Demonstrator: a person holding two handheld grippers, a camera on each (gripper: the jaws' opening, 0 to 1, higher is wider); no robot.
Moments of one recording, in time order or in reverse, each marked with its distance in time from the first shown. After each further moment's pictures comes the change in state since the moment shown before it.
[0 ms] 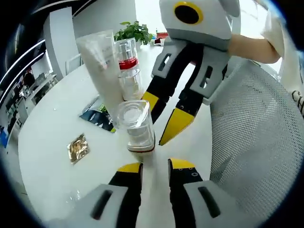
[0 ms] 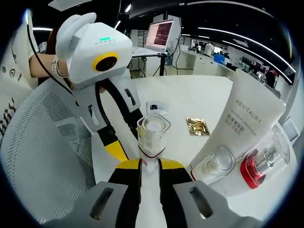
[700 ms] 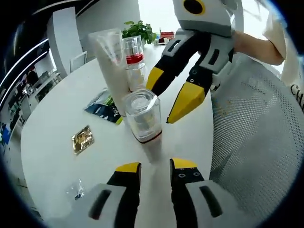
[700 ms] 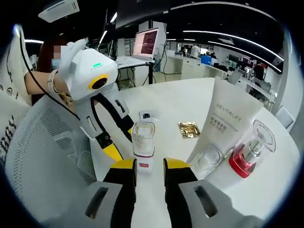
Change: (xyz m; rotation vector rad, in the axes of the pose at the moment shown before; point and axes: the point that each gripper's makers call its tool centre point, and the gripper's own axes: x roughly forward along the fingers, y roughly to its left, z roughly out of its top) left arm -0.014 0.000 -0.021 -0.028 0.034 0.018; right arm -0.008 -0.003 0.012 0.067 -0.061 -0.055
